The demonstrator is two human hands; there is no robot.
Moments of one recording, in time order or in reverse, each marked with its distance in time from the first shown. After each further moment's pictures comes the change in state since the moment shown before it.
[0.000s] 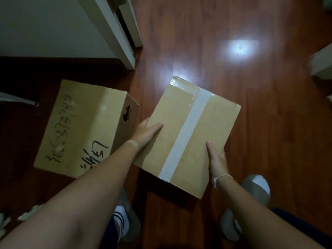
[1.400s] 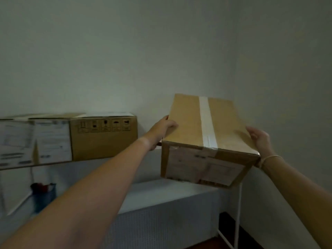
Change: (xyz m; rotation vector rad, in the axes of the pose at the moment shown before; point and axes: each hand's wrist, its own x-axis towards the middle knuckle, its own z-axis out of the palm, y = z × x) left_hand -0.848 -0.008 -0.425 -0.366 1.131 0.737; right_hand -0.807 -0.237 0.207 -0.057 -1.508 -0.747
